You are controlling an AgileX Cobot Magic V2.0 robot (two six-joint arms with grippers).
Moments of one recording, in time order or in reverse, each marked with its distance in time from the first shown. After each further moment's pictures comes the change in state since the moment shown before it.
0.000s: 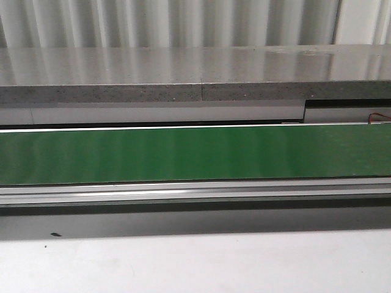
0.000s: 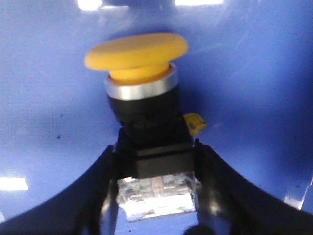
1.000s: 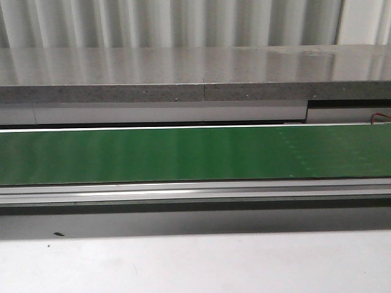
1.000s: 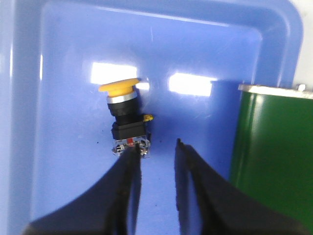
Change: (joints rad) left arm -0.018 -0.265 -0.047 -0.109 -0.038 -0.126; right arm 0.000 0.000 0.000 0.000 0.000 0.000
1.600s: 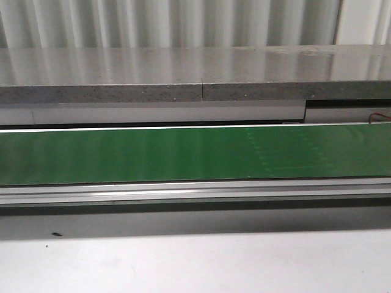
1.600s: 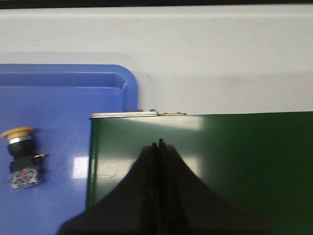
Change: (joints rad) left arm -0.280 -0.475 0.407 -0.094 -0.291 -0.105; right arm 0.000 0.000 0.000 0.000 0.000 0.000
